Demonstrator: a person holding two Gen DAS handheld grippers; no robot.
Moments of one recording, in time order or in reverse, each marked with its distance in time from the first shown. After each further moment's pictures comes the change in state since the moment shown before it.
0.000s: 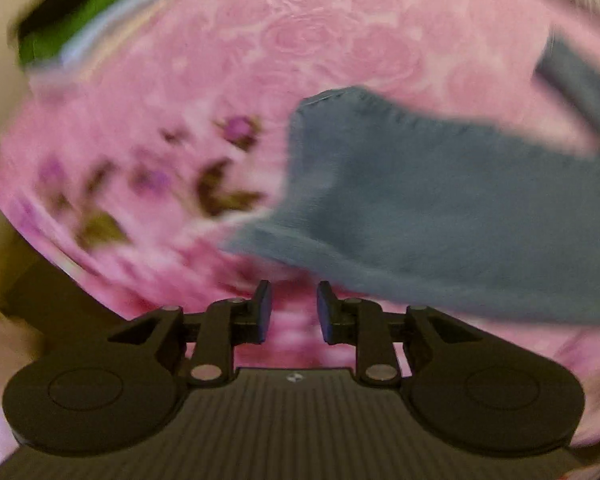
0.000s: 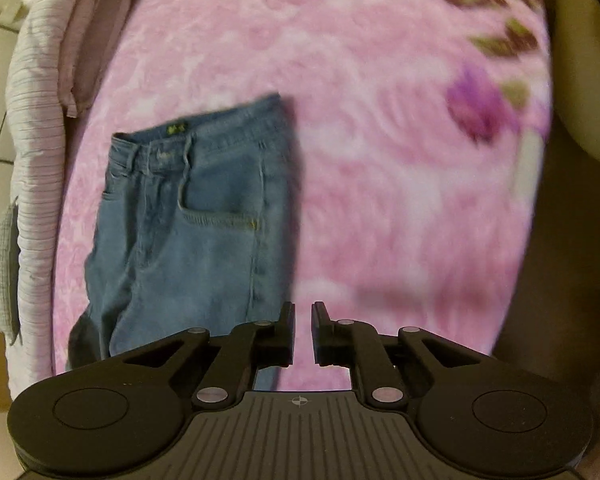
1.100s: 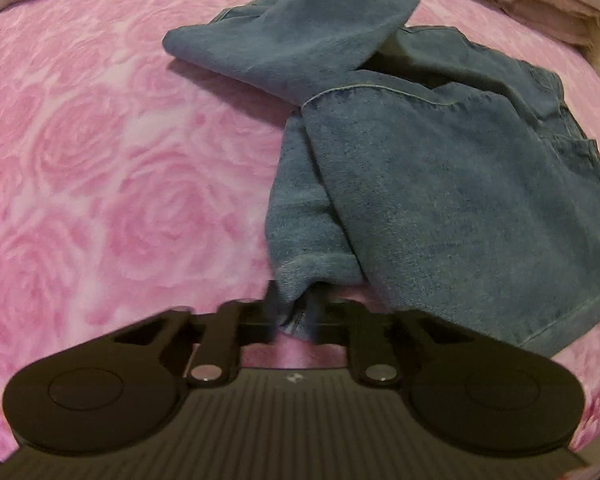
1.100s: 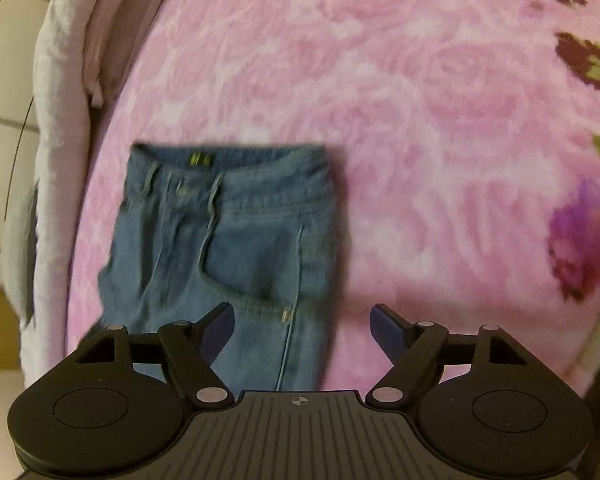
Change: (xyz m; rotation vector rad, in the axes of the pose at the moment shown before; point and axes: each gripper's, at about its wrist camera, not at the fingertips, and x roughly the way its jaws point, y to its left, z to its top) left arm 0.014 -0.327 -0.024 0.325 -0.051 -0.281; right arm 0.055 0.007 0.096 -0.136 0.033 0.132
